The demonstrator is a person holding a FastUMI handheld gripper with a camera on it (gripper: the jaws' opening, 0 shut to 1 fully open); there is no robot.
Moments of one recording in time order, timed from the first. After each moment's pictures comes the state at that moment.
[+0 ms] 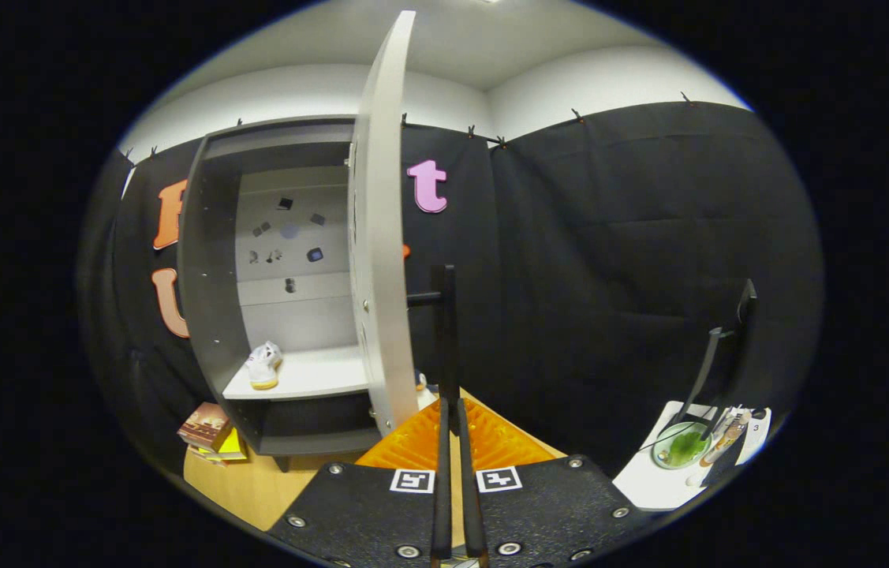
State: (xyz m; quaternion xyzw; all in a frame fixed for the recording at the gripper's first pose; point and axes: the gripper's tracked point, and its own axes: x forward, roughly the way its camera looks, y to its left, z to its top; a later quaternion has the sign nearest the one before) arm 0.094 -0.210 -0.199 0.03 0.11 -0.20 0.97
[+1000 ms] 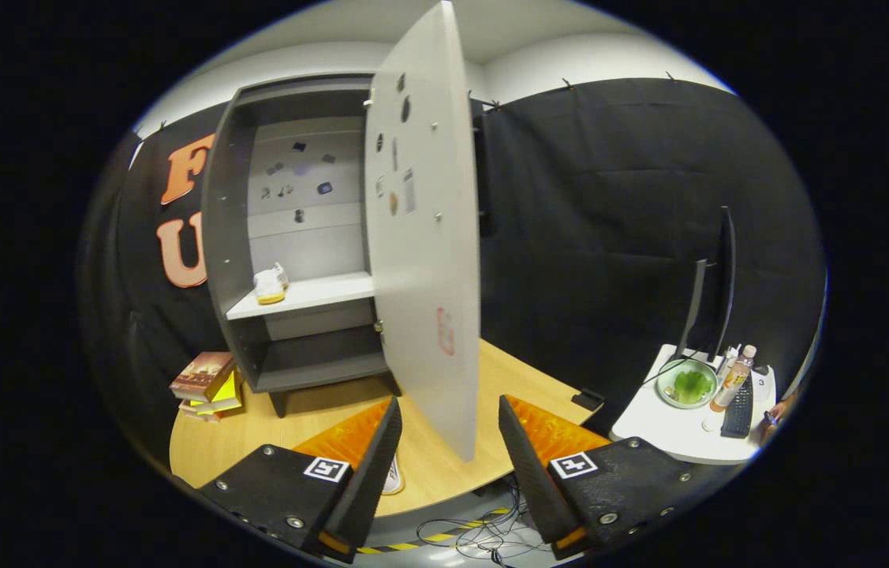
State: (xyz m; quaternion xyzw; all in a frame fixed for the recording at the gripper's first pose) arm 0.027 -0.097 -0.352 0.03 0.18 -0.17 0.97
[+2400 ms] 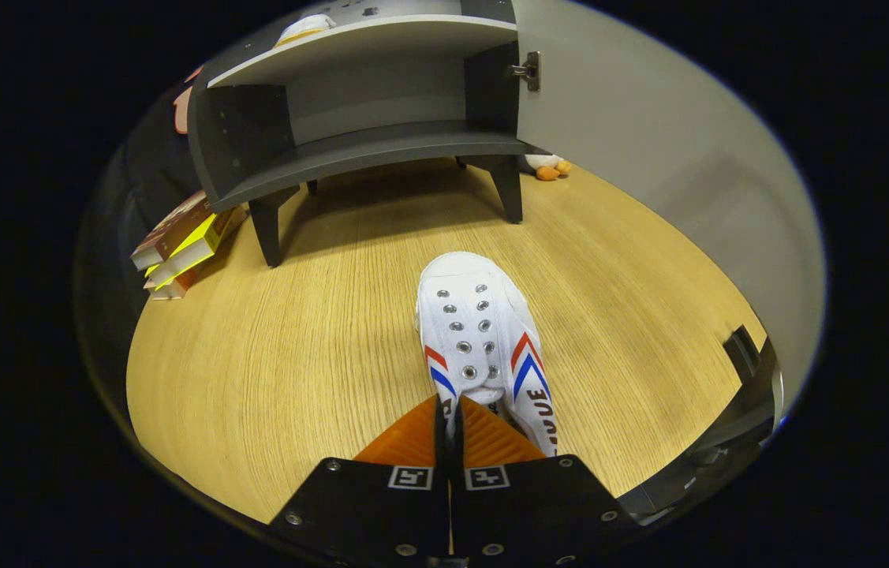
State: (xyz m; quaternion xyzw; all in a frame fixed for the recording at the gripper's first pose) arm 0.163 0.005 -0.655 0.02 0.44 -0.05 0.90
